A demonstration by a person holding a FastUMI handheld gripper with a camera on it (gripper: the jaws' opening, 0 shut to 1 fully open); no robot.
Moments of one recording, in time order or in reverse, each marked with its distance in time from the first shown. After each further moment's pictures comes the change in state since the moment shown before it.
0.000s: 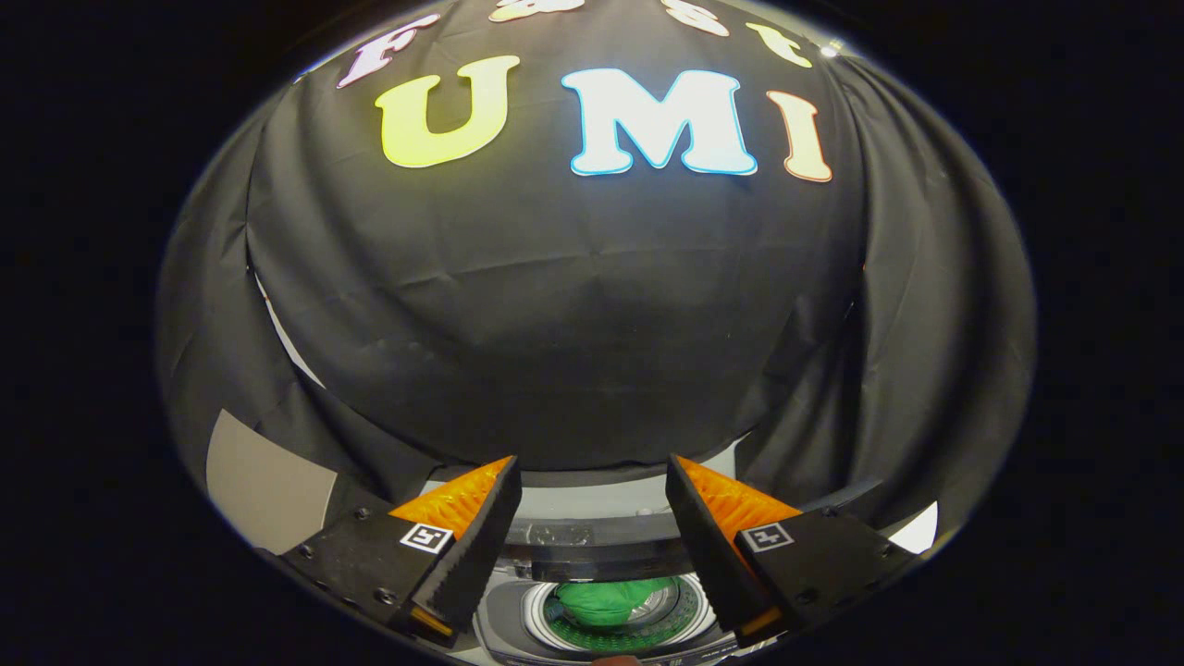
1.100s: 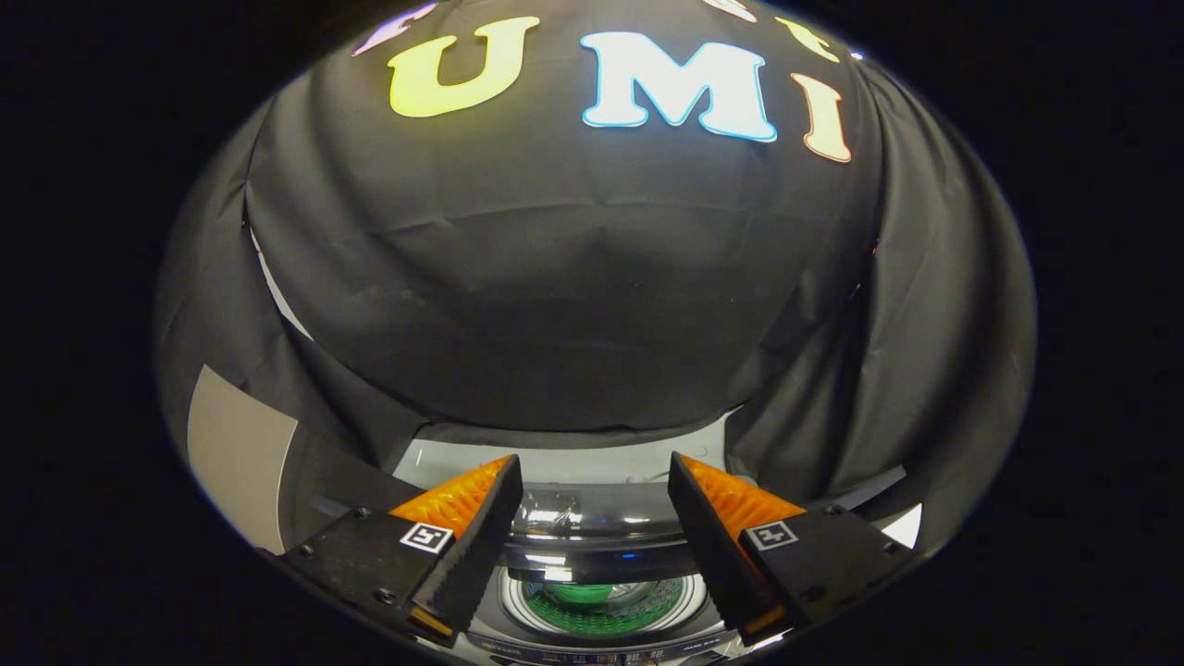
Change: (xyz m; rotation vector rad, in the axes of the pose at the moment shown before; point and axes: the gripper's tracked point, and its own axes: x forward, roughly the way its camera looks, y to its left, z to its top) arm 0.004 -0.005 -0.042 -0.070 0.118 -0.013
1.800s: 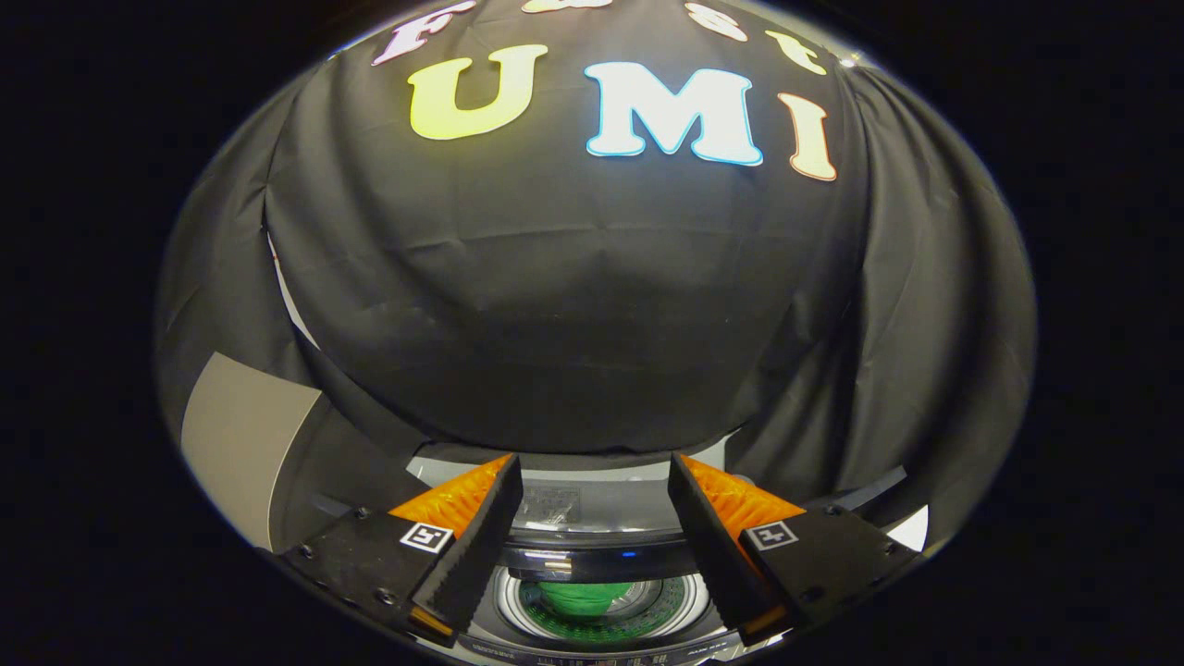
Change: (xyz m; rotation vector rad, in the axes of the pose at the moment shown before) arm -0.024 0.001 -0.023 -0.005 -0.118 0.005
